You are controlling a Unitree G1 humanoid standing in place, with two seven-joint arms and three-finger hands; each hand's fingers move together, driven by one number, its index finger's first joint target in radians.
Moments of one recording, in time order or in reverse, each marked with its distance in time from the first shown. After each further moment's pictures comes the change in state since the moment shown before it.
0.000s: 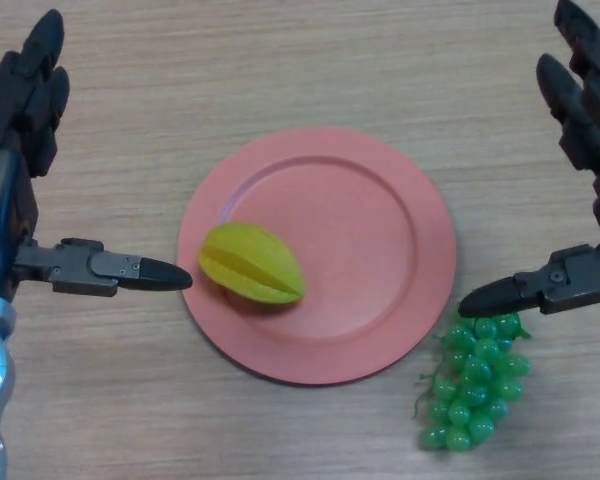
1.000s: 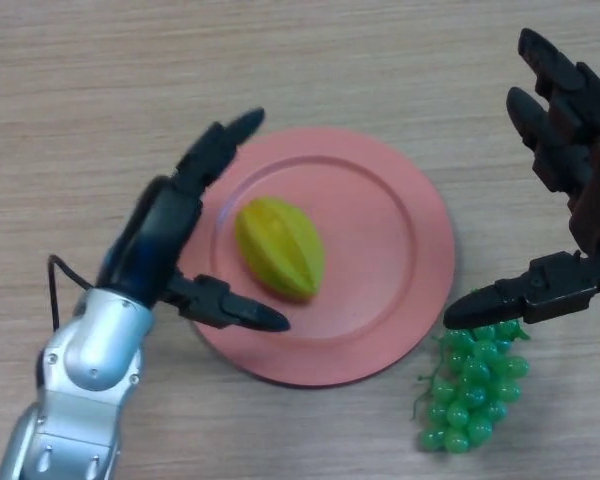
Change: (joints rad) left arm -0.085 -0.071 -0.243 0.297 0.407 -0.214 -0.050; right arm -0.014 0.018 0.033 -0.038 -0.001 0.185 0.007
